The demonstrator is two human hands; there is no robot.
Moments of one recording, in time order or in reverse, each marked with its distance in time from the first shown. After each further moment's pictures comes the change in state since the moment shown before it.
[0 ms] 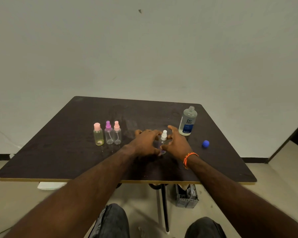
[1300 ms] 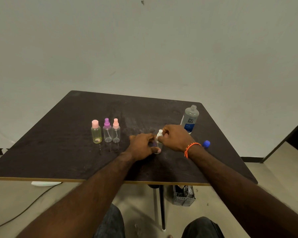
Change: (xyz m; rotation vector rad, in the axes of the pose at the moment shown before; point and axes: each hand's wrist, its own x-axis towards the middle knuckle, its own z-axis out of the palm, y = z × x) left_hand 0.000 -0.030 0.033 -0.230 0.170 -0.112; right_hand 0.010 -0.042 -0.017 -0.450 -0.053 -0.159
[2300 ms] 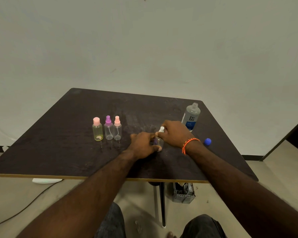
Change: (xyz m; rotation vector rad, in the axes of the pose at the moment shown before) left_hand 0.000 -0.005 0.004 0.020 -0.023 0.017; right_hand 0.007 -0.008 0.001 -0.085 0.006 -0.024
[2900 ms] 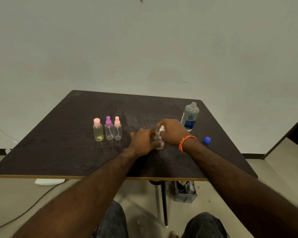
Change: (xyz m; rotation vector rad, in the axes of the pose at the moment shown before) left_hand -0.005 0.016 -0.012 -0.038 0.079 -0.009; right_hand 0.000 -0.007 -0.005 0.063 -0.015 0.005
